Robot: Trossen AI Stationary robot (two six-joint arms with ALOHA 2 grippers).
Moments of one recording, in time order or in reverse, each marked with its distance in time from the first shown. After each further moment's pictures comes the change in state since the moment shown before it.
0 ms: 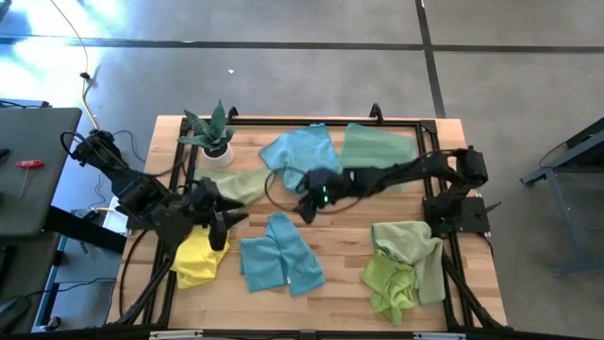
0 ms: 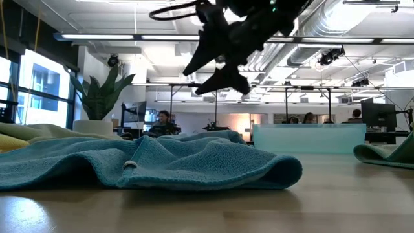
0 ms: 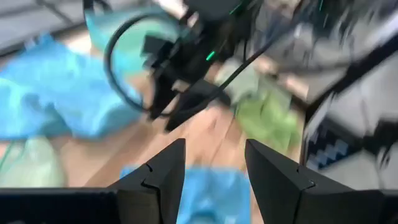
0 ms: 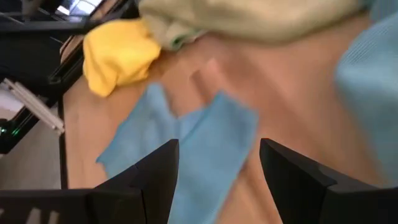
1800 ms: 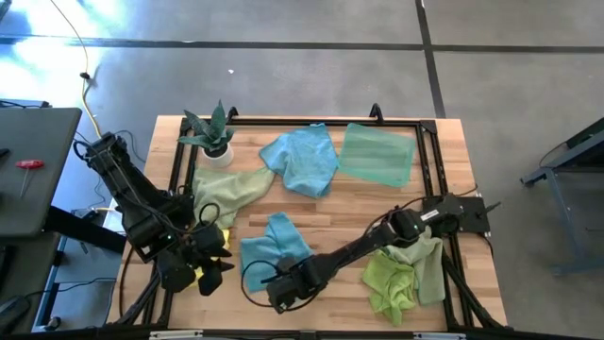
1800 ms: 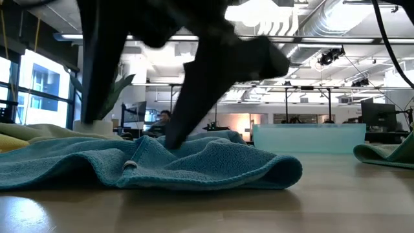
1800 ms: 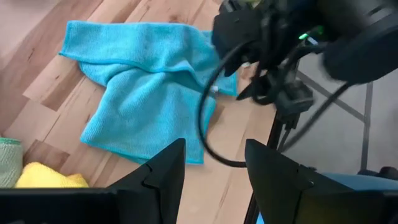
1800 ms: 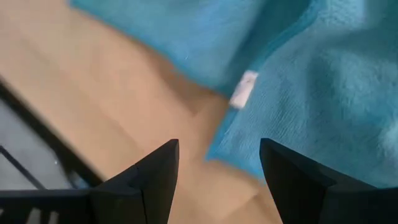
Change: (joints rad) left arm -0.225 0.162 -0.070 -0.063 0.263 -0.306; right arm 0.440 0.770 1.138 -0.919 0.096 0.626
